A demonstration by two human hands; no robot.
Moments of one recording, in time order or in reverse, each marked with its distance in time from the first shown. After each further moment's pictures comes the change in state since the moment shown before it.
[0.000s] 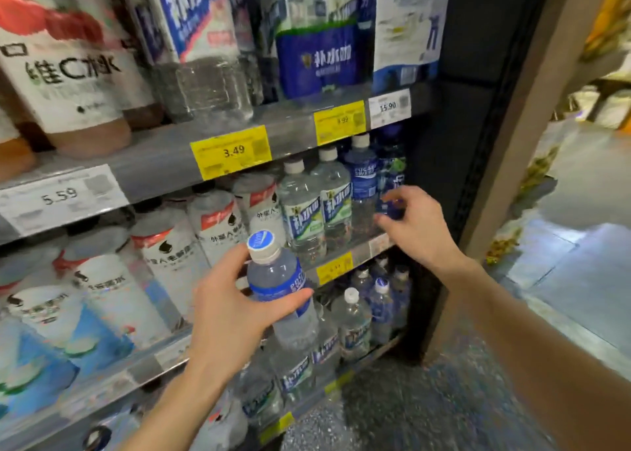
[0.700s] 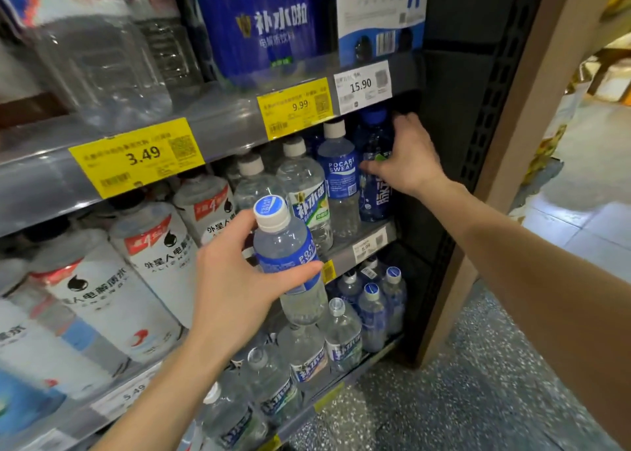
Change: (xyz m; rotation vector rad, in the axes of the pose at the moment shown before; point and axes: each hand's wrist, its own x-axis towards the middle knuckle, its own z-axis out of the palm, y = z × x) left_hand 0.062 0.004 0.065 -0.019 -0.063 0.022; right_hand 0.125 0.037 -0.007 -0.152 0.073 -0.051
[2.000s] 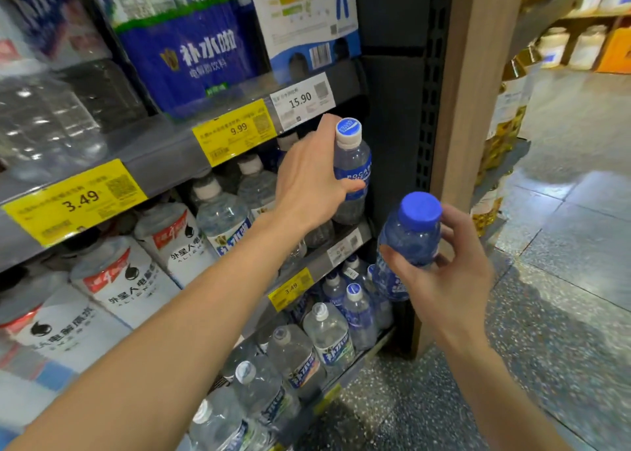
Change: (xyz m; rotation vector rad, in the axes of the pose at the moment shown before) left_hand 0.121 0.047 0.112 0.364 -0.208 0.252; right_hand -0.182 0.030 -0.019 0.598 0.471 0.136
